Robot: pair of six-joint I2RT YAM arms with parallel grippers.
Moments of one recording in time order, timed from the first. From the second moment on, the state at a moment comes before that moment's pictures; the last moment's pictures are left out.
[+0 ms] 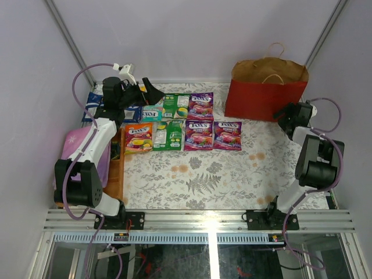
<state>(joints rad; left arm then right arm) -0.07 1.49 1.19 0.05 0.54 -0.40 -0.28 1.69 0.91 0.15 -0.05 0.66</state>
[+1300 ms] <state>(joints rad) -0.06 1.39 1.10 0.05 0.37 -0.42 0.14 1.32 0.76 0.18 -0.25 0.61</state>
